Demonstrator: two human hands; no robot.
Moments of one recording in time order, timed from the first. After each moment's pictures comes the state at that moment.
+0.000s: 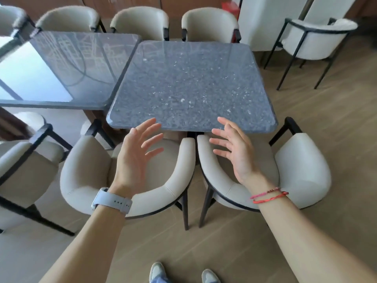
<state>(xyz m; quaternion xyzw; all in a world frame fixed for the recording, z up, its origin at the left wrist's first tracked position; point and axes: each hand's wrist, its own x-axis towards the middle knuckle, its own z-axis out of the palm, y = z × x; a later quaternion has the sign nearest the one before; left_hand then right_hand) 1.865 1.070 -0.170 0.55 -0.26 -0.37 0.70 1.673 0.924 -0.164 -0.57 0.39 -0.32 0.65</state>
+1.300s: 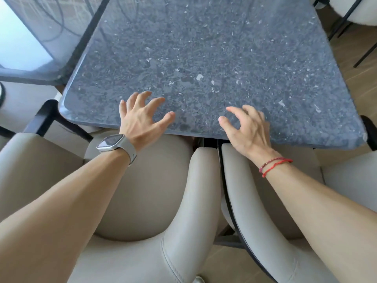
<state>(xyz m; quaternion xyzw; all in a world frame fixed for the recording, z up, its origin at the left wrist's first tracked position) 2.093 0.833 -0.418 0.86 -0.45 -0.09 0.23 1.860 0.689 -0.413 -0.83 0.50 -0.13 0.21</state>
